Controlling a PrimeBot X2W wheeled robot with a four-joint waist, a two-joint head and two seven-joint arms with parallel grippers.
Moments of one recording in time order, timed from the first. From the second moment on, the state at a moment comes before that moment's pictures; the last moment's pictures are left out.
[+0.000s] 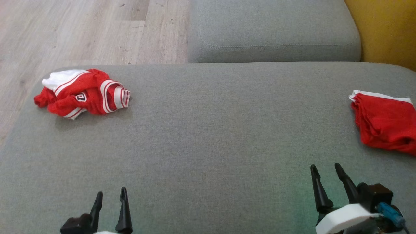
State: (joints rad) left arm 0.09 0.36 -0.52 0.15 -0.74 0.31 -0.22; right arm 0.13 -0.04 0.03 0.17 0.16 0.12 -0.06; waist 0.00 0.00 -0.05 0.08
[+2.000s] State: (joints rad) left arm -0.18 0.80 -0.13 -0.10 -0.74 0.33 -0.08; right arm 0.03 -0.04 0.17 0.02 0.09 0.12 0.02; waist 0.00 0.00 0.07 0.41
